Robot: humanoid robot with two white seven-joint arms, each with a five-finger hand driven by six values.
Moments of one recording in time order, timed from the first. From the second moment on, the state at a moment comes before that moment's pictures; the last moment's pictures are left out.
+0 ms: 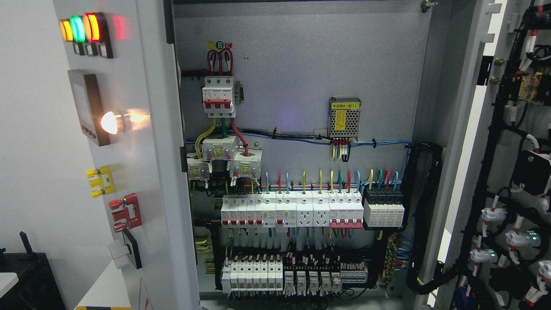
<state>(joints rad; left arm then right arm) 0.00 -0.04 0.00 0.00 0.05 -0.14 -0.21 -0.44 -0.05 0.69 -1.72 -0.65 0.15 0.41</state>
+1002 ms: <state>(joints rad) 0.00 -0.04 0.00 0.00 0.05 -0.14 -0.21 -0.45 -0.01 0.80 -1.73 -0.63 0.16 0.40</state>
